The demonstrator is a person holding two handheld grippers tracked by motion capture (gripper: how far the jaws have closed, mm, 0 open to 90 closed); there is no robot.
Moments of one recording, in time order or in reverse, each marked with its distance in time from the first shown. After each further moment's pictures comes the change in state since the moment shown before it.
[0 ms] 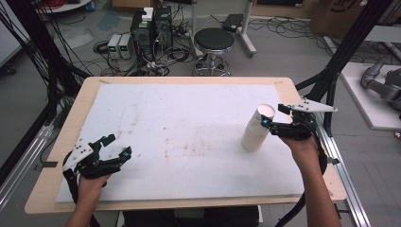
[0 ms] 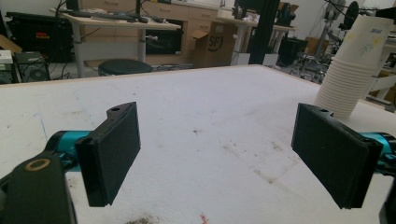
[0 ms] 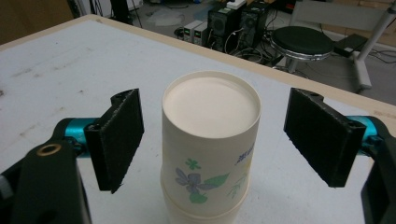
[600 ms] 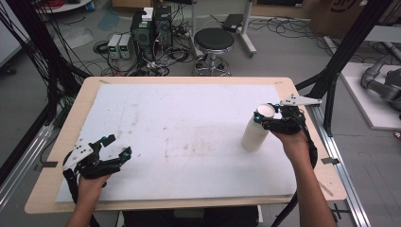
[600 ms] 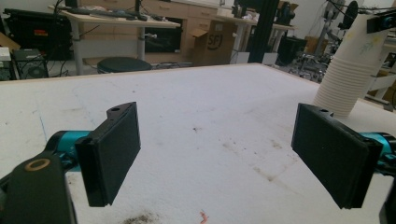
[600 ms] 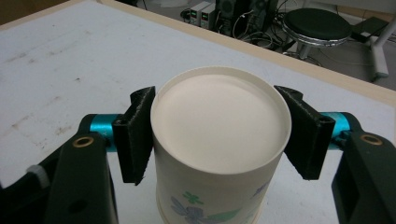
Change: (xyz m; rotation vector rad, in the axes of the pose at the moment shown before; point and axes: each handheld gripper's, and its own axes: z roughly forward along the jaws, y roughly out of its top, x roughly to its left) left arm 0.001 -0.001 0.000 0.009 -0.002 -0.008; right arm -0.002 0.004 0.030 0.072 0.032 -0.010
